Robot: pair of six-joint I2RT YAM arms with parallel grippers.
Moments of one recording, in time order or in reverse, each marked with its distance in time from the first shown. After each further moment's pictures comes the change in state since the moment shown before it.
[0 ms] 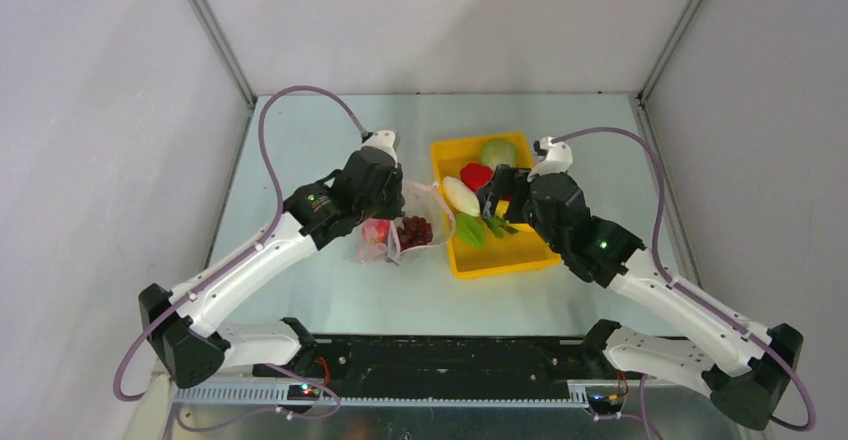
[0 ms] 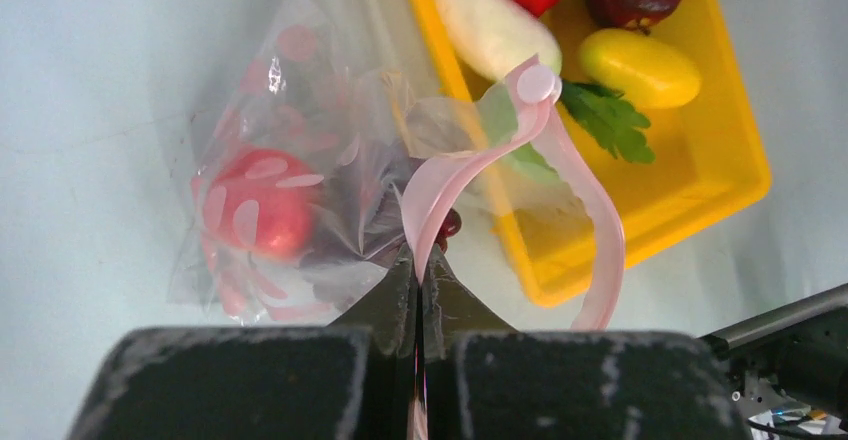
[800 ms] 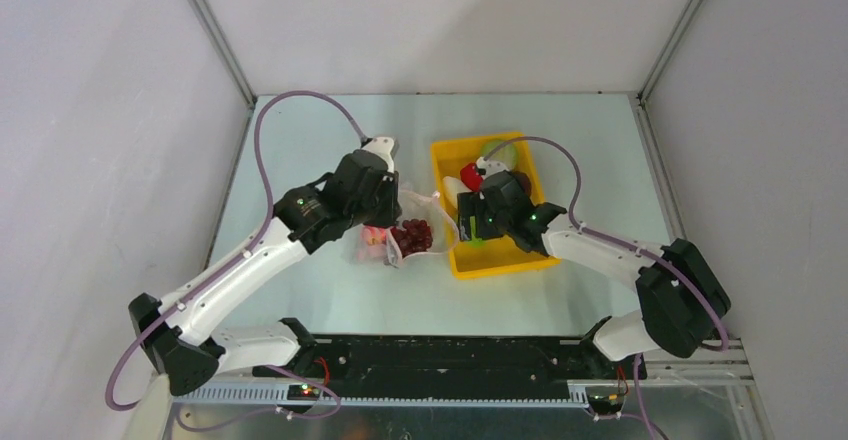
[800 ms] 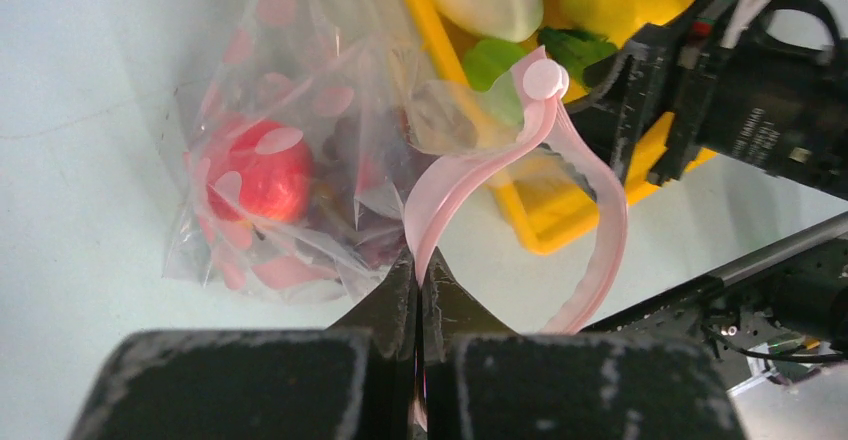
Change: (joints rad) left arm 0.001 -0.048 -0.028 -0.082 0.081 0.031; right arm -0.107 0.447 -0.102 0.116 -0.325 -0.097
